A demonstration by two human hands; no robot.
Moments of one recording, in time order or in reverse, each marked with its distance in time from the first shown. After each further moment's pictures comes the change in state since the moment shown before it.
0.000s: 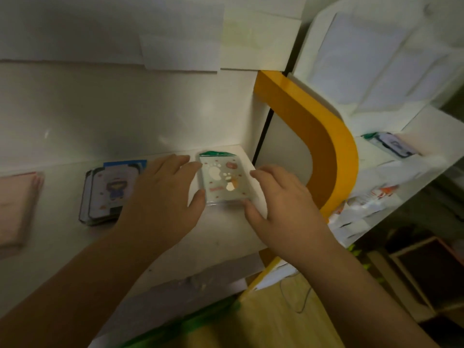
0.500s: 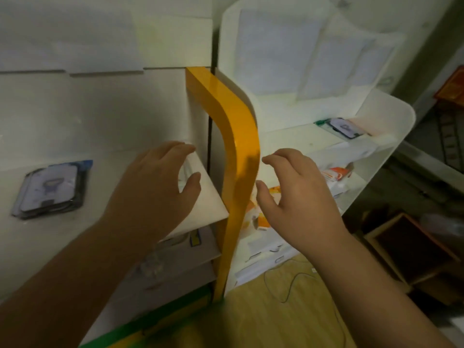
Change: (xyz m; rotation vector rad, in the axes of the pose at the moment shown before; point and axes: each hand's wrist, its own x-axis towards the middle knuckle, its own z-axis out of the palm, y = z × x) left_hand -0.018 0.158 -0.005 -0.078 0.086 0.077; right_hand -0.091 0.118 -0.079 -0.018 0.228 0.060
